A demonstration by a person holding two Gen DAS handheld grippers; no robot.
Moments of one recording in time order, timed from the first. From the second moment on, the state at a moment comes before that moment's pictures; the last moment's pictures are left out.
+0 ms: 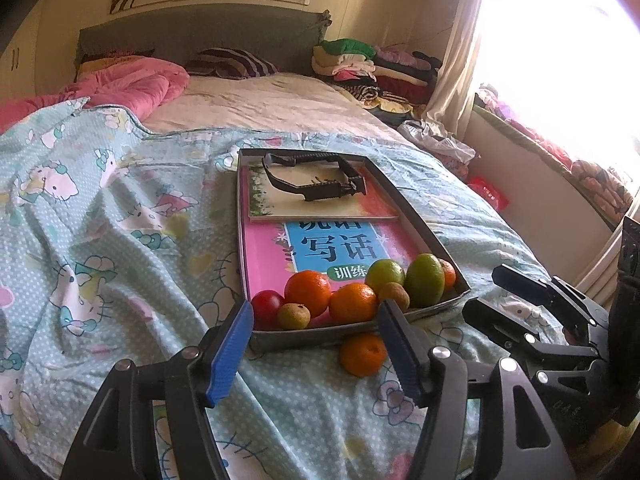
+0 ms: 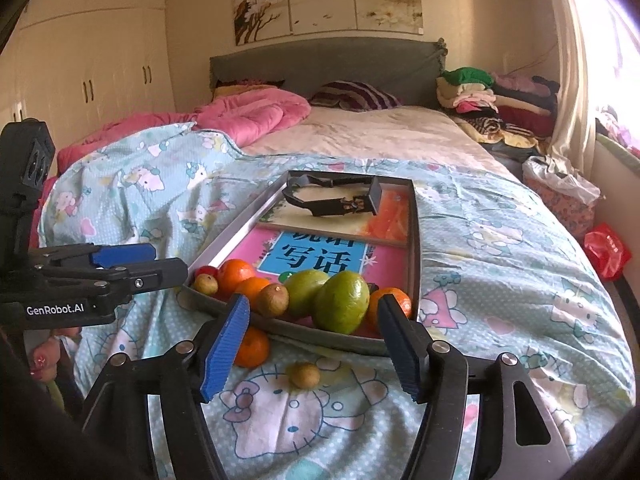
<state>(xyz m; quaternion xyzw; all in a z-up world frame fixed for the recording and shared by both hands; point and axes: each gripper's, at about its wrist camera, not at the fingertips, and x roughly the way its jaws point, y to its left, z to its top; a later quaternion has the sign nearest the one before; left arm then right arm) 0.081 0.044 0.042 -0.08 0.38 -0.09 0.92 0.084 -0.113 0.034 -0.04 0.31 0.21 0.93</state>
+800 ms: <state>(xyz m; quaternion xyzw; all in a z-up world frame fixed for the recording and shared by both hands) 0.063 0.015 0.011 -0.07 0.43 -0.11 0.89 0.069 -0.116 -0.014 -0.05 0.37 0.22 0.90</state>
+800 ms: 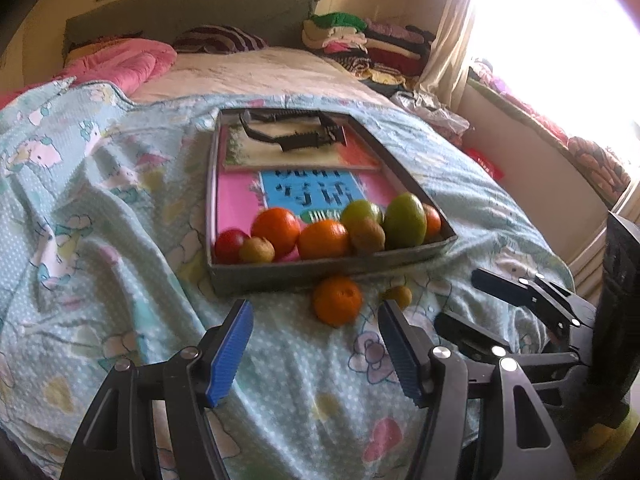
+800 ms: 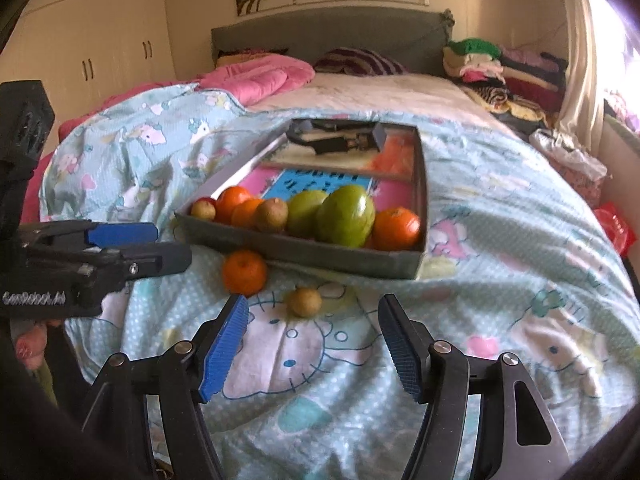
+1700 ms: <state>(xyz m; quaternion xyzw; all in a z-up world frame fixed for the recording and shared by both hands) 0.097 -0.016 -0.036 -0.06 0.47 -0.12 0.87 0.098 -0.112 -0.046 -0.06 0.39 0.23 0.89</state>
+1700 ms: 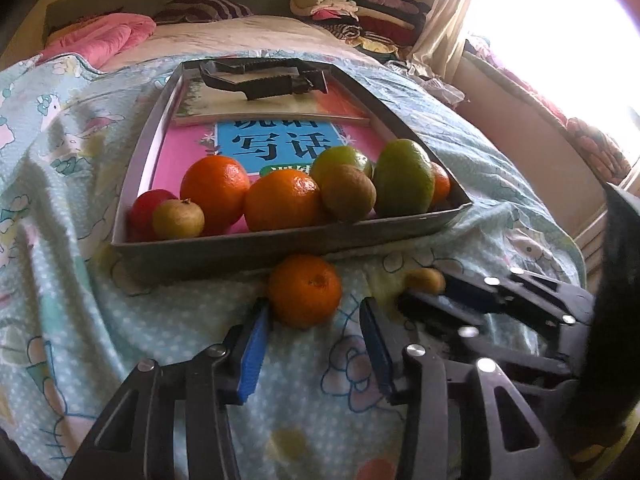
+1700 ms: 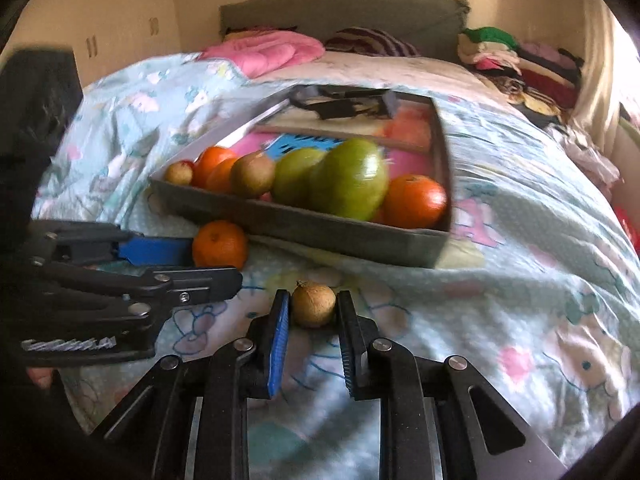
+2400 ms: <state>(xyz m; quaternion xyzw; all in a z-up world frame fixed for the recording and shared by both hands) 0.074 0.027 0.017 -0.10 0.42 -0.11 0.89 0.090 -0.151 0.001 0.00 0.34 0.22 0.91</state>
